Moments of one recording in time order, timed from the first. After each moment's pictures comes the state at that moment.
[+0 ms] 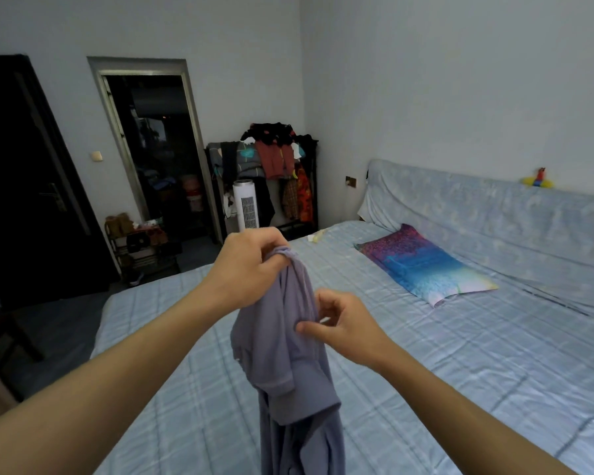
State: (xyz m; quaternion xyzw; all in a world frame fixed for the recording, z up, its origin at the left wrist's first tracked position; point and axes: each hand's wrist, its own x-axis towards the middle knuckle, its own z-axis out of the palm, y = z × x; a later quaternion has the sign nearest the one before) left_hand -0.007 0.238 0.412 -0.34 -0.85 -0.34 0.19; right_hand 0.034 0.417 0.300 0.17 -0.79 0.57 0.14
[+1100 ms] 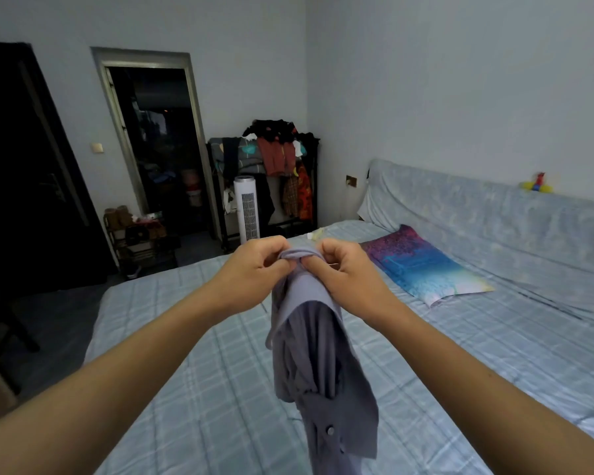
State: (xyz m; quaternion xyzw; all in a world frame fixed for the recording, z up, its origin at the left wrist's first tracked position) left_hand -0.001 0.230 0.396 -0.35 -0.83 -0.43 0.04; right_hand 0.041 0.406 0.373 0.15 -0.79 0.55 0.21
